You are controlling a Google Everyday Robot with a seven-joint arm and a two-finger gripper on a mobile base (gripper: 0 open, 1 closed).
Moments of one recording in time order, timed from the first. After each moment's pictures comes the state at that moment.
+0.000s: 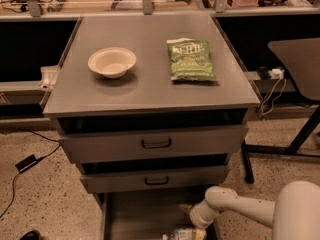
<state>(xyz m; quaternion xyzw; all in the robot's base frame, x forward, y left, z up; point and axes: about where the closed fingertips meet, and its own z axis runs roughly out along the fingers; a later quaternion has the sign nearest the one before) 0.437 -0.137 0.187 -0.74 0.62 0.21 0.15</state>
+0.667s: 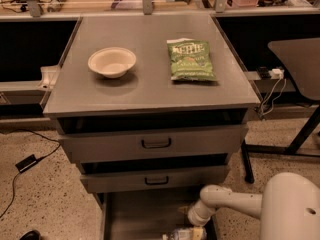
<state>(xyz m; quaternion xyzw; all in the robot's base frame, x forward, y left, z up) 0.443 -0.134 0.176 -0.74 0.63 0.20 0.12</state>
